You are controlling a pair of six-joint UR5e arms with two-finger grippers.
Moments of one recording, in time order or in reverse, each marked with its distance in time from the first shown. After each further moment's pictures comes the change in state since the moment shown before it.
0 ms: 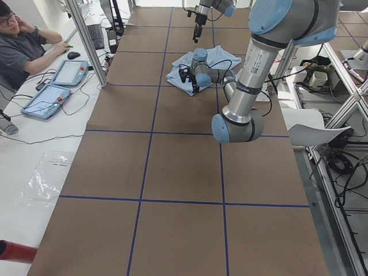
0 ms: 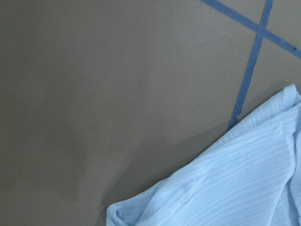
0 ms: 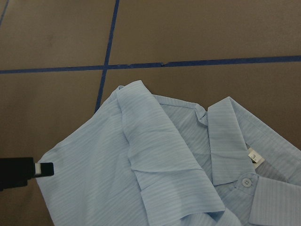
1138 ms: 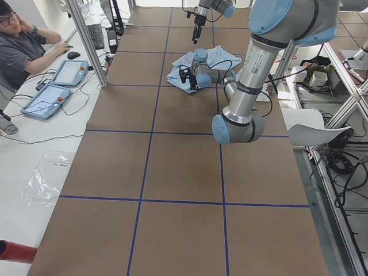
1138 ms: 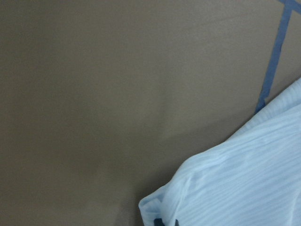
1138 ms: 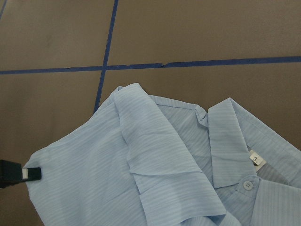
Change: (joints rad) left arm -0.027 0.008 -0.026 0.019 -0.002 0.020; right arm 0.000 0.011 -0.021 0.002 -0.001 0.001
